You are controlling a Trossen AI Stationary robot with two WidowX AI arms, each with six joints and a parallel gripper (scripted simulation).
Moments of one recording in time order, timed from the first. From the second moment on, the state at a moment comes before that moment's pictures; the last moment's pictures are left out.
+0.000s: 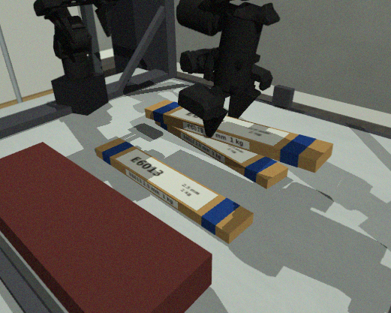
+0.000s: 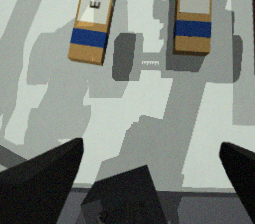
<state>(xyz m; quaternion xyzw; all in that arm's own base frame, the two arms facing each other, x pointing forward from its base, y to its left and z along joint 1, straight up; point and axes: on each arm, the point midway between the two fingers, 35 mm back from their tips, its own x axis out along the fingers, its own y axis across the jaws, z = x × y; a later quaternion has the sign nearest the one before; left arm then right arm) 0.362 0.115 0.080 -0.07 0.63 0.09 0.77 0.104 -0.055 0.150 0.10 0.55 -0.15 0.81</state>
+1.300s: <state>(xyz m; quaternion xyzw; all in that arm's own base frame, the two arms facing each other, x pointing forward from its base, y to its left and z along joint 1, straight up) 0.384 0.080 0.085 -0.11 0.61 0.14 0.77 0.104 -0.055 0.150 0.10 0.55 -0.15 0.81</state>
